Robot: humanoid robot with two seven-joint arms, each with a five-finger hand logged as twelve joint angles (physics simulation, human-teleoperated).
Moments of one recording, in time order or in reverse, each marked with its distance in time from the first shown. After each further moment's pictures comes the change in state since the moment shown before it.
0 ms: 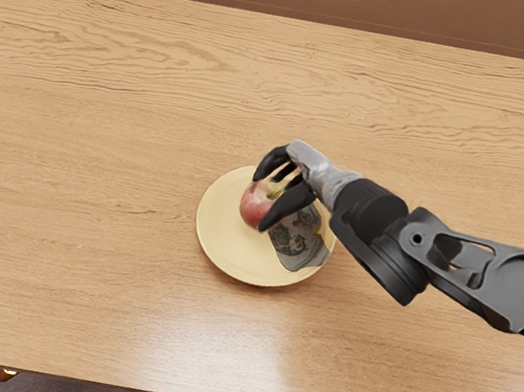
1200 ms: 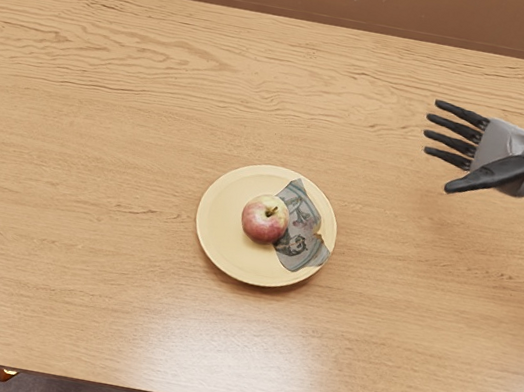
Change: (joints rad) left arm 0.000 0.000 0.000 0.000 0.000 0.000 0.000; right arm -0.436 -0.172 1.044 -0.535 0.503 0.979 -0.001
